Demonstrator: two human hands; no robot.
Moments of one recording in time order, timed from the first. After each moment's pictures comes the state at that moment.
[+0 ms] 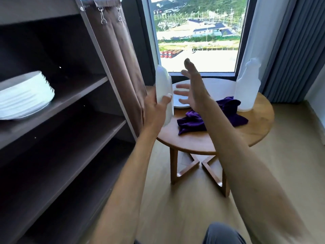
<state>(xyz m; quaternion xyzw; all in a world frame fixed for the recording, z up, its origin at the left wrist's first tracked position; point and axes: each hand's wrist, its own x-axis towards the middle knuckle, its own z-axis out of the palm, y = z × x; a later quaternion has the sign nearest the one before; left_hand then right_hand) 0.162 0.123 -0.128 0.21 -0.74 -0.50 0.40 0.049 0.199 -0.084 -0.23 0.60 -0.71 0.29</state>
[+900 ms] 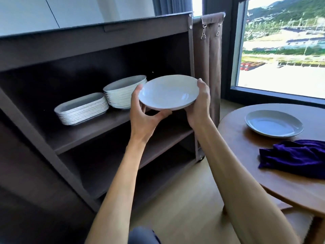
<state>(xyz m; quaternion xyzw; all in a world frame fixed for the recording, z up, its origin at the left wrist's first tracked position) 0.379 0.007 -0.070 0.30 -0.71 -0.29 0.57 0.219 0.030 -0.053 -0.24 0.36 -0.82 0.38</state>
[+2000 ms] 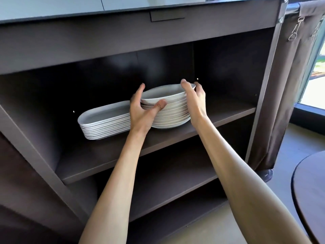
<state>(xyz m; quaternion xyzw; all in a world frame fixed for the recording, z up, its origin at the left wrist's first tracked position) 0.454 -0.203 -0.046 0.44 -0.63 -0.23 0.60 0.291 -0.213 -0.034 -0.43 0.46 -0.68 0.37</state>
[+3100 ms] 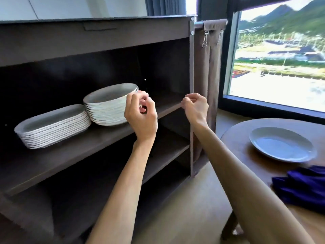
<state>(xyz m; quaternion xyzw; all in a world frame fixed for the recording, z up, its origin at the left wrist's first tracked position) 0.318 -0.112 -0.063 0.30 -0.58 -0.09 0.75 0.171 -0.095 -0.065 -0.34 0.63 -0.68 0.17</state>
